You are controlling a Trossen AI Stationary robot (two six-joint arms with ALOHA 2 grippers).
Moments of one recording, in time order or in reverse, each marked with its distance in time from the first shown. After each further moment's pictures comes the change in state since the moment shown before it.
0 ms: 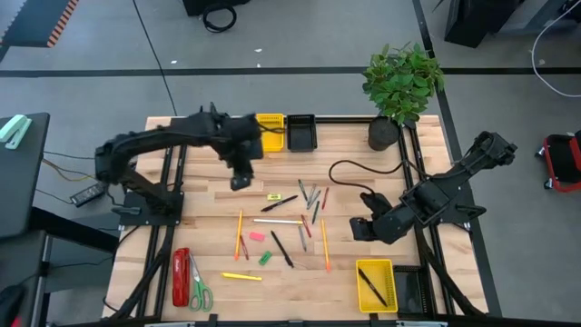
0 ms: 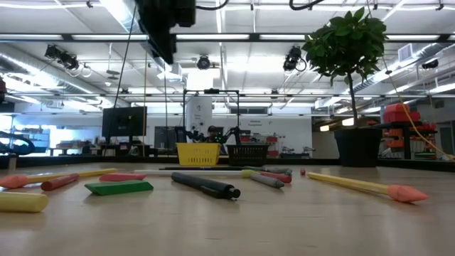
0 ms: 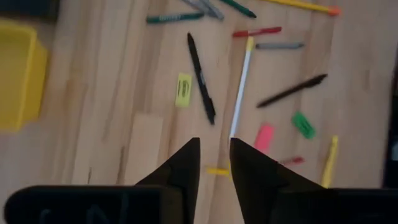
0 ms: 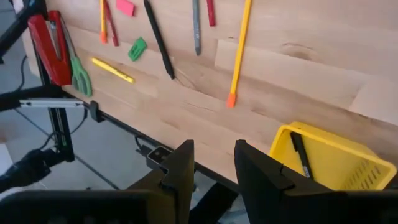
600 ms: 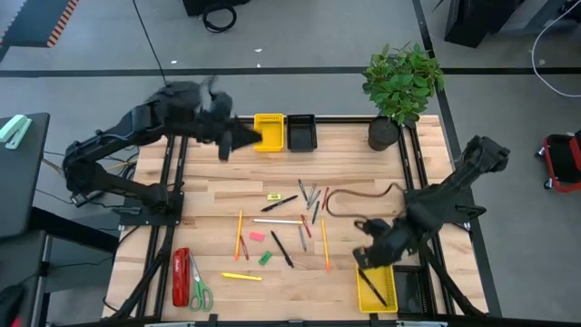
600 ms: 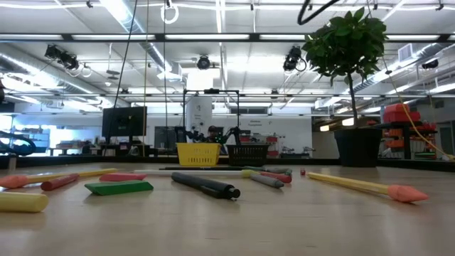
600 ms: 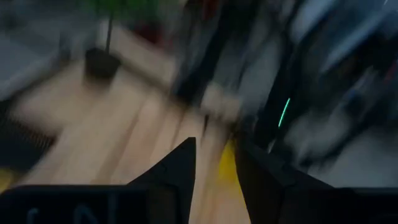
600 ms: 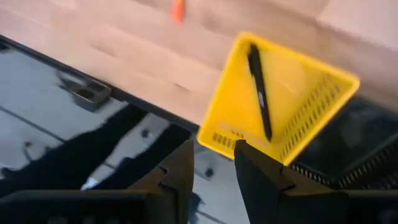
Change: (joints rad) left arm 0.011 -0.283 0.111 0.379 0.062 -0.496; right arm 0.066 0.097 0.000 -0.002 -0.275 0.023
